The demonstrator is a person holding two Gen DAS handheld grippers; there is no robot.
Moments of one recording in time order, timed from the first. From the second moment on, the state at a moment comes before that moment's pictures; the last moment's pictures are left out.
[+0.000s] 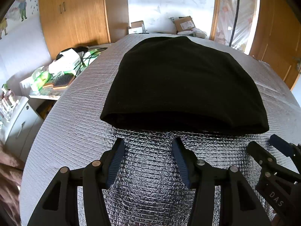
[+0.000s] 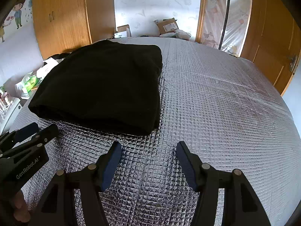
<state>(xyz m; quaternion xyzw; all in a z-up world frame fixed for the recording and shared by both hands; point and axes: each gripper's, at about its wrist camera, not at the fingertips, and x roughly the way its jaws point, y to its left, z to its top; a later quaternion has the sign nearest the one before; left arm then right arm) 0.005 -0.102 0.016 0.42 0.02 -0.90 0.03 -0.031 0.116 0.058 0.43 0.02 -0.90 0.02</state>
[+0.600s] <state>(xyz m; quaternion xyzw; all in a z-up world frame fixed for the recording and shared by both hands) 0.005 -0.103 0.015 0.42 0.02 -0.91 0.03 -0.050 0.129 0.054 0.43 0.02 -0.90 0.02</state>
